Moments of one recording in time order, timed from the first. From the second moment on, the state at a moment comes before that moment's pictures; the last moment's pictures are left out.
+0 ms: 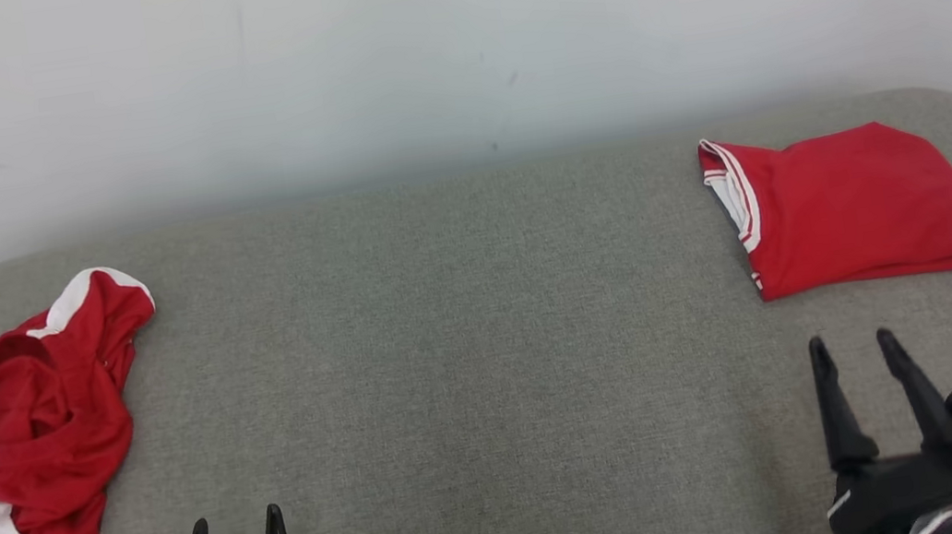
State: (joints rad) left arm -0.04 0.07 -0.09 0.06 -0.16 0.10 -0.26; right arm -0.17 -0.17 0.12 0.27 0.22 0.13 -0.26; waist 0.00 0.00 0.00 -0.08
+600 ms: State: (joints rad) left arm -0.02 0.07 -0.10 0.09 -0.14 0.10 -0.26; right arm 0.07 -0.07 0.13 0.03 0.12 0.13 -0.17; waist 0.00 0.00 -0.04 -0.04
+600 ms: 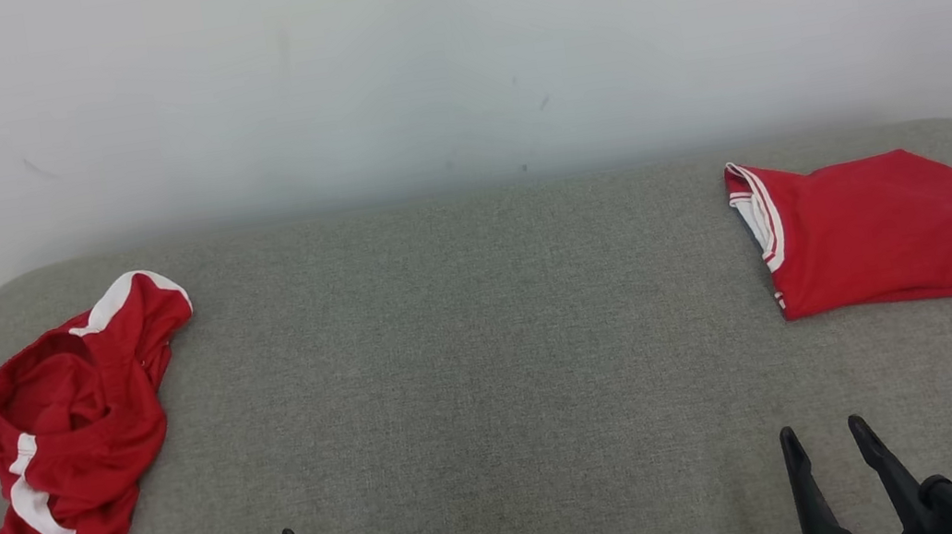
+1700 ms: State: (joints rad) left arm 0.02 0.11 -0.09 0.05 -0.16 0.14 -0.21; right arm 0.11 -0.05 0.11 0.01 0.13 0.13 -0.12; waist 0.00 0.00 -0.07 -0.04
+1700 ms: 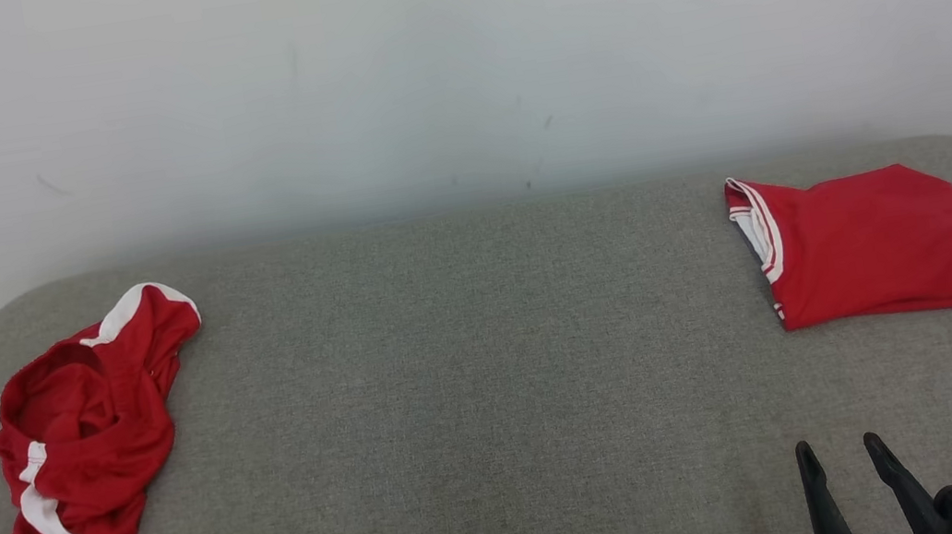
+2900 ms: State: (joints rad) left arm 0.02 0.12 -0.11 0.05 -0.19 0.17 -0.21; right arm 0.12 -0.05 0.10 0.02 0.14 0.13 -0.12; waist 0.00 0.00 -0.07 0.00
